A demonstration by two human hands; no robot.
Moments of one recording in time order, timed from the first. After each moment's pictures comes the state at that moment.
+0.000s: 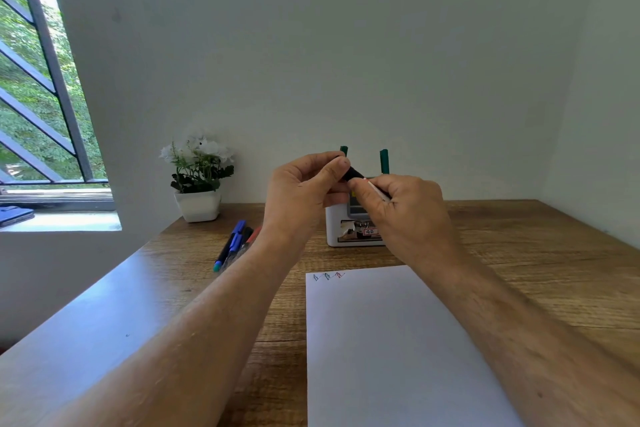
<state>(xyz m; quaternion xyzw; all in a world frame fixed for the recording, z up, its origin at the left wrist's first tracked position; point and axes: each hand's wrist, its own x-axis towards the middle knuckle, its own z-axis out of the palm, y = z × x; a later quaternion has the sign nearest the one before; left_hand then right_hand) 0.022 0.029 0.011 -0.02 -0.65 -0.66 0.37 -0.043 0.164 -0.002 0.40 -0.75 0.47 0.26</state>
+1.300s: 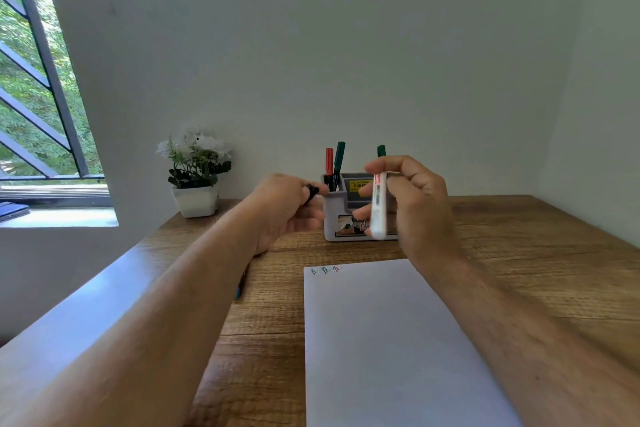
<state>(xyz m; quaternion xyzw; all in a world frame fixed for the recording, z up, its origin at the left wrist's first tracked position) 0.037 0.011 0.025 0.18 -0.70 -0.67 0.17 -0.037 0.170 -0.004 0.34 -0.60 0.71 0.08</state>
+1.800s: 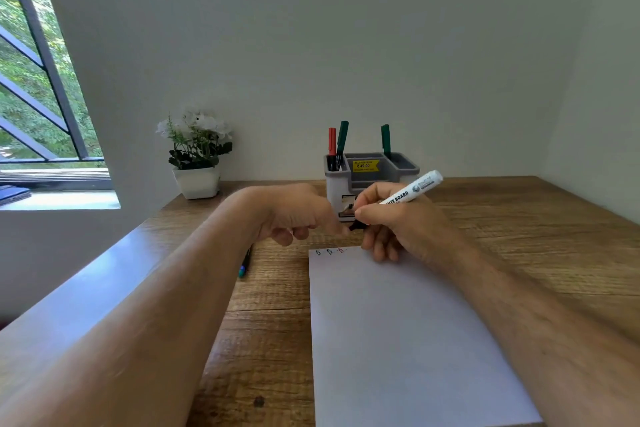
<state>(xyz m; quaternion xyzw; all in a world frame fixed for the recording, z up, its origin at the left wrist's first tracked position) 0.037 0.005 0.016 0.17 -0.91 -0.38 -0.08 -0.037 0.178 -0.021 0.36 -0.72 0.58 -0.13</state>
